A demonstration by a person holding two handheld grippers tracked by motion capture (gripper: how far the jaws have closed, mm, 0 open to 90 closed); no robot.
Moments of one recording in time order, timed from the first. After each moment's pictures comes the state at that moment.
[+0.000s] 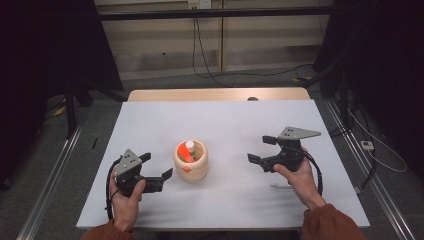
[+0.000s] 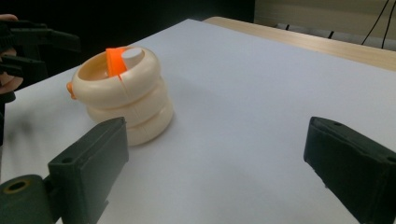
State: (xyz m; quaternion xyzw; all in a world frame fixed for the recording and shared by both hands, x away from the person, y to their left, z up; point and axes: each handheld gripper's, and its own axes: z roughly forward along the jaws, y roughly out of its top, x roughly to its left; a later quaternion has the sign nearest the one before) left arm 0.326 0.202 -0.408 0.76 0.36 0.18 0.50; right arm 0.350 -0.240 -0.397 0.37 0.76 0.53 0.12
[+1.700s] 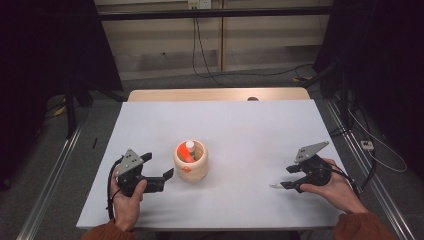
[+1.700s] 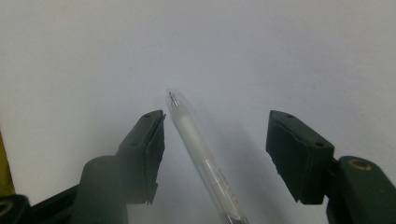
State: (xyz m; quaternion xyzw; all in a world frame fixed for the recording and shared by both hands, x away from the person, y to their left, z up) left arm 0.327 0.200 -0.409 0.76 0.36 0.18 0.50; right arm 0.321 -0.303 -0.421 0.31 0.91 0.29 0.05
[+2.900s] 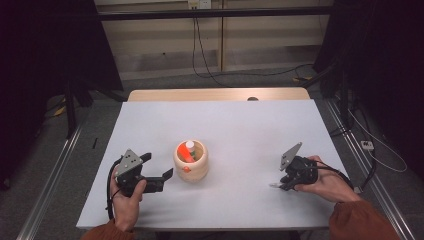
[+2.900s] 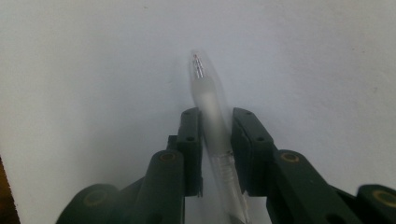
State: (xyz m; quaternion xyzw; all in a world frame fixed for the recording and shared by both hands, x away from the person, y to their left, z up) left arm 0.326 0.201 -0.408 0.76 0.36 0.18 0.50; right arm 0.336 -0.275 -0.428 0.21 0.96 0.16 0.00
